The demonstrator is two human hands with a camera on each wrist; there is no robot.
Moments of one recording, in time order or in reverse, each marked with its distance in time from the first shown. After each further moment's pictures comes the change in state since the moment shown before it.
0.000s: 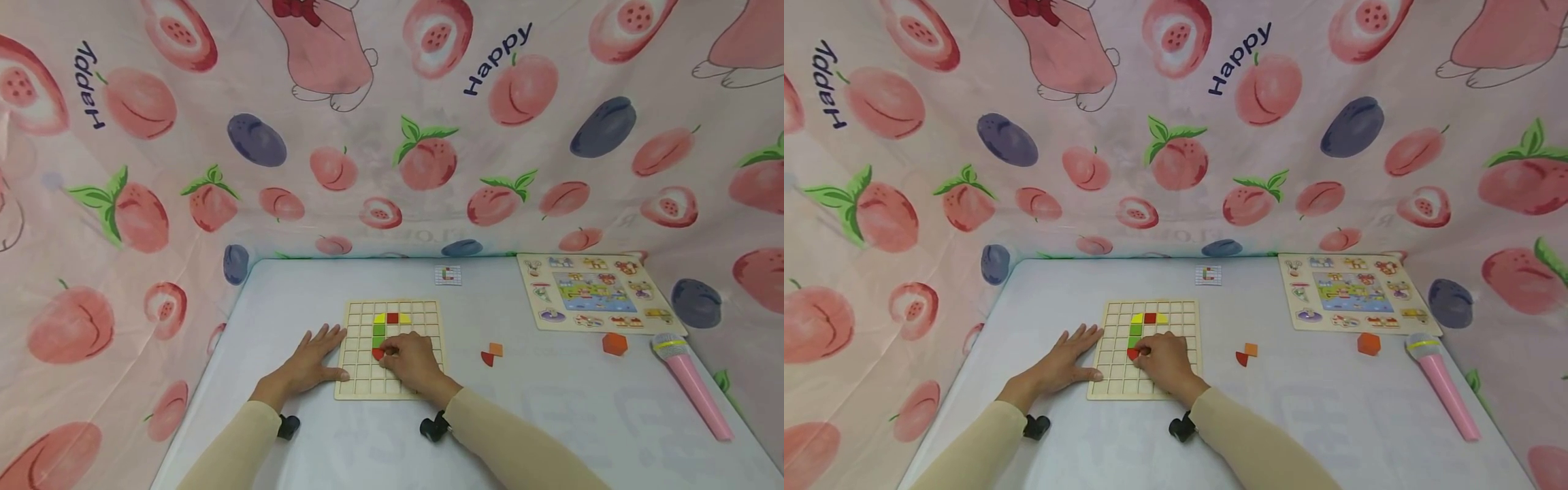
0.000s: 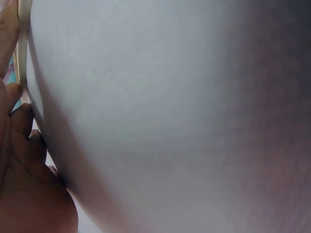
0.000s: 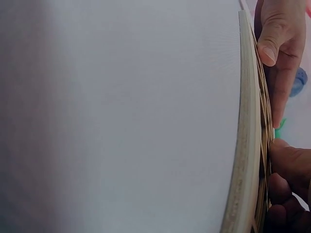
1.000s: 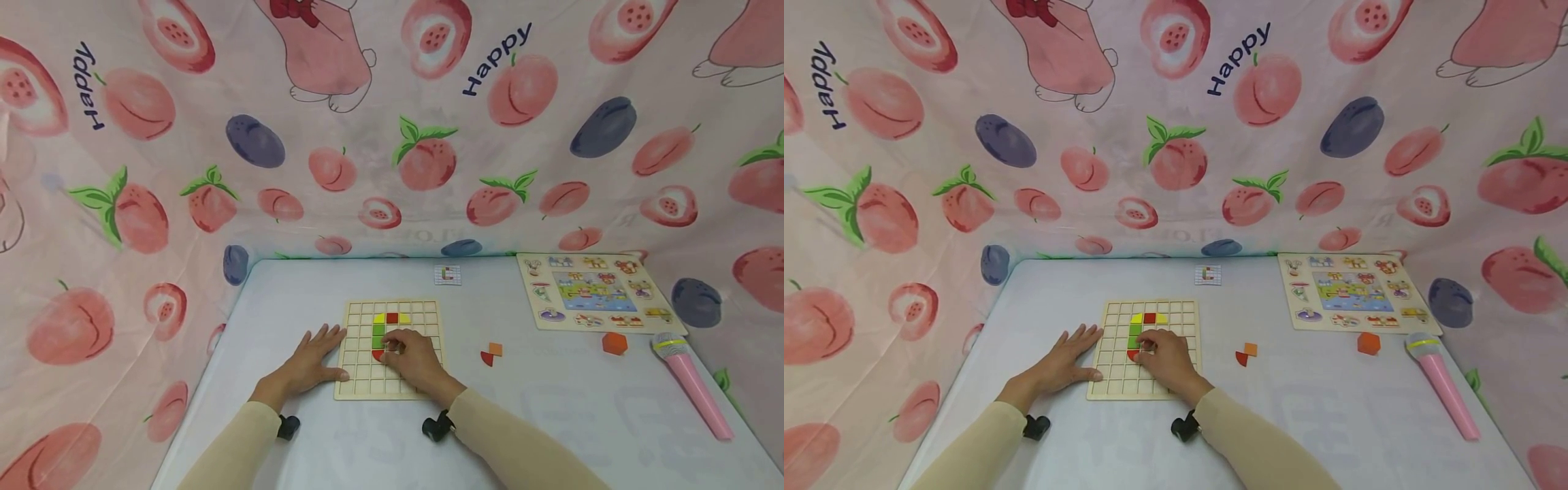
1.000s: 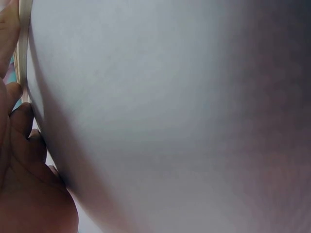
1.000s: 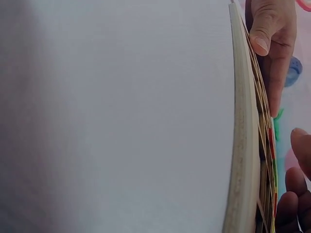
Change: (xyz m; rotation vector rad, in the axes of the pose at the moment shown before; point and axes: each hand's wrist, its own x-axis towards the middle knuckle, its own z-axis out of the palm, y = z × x) left_hand -0.002 0.001 -0.001 -0.005 -0.001 -0.009; right_hand -0.001 0.005 -0.003 0.205 0.028 0.076
